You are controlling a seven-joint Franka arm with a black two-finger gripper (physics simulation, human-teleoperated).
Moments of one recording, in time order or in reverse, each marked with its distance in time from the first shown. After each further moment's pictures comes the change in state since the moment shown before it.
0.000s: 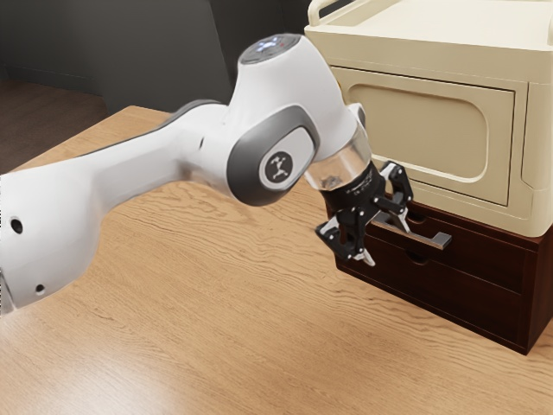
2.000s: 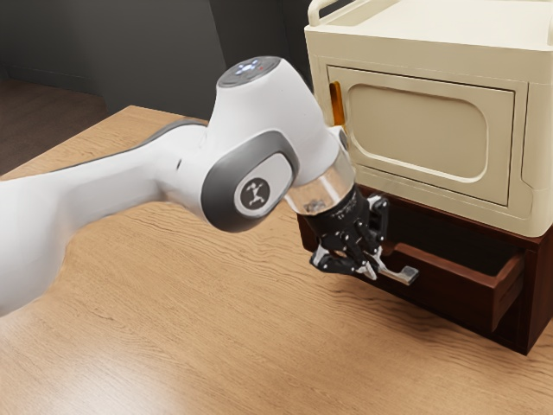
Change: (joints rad) arm -0.027 -0.136 0.006 -0.196 0.005 0.035 -0.064
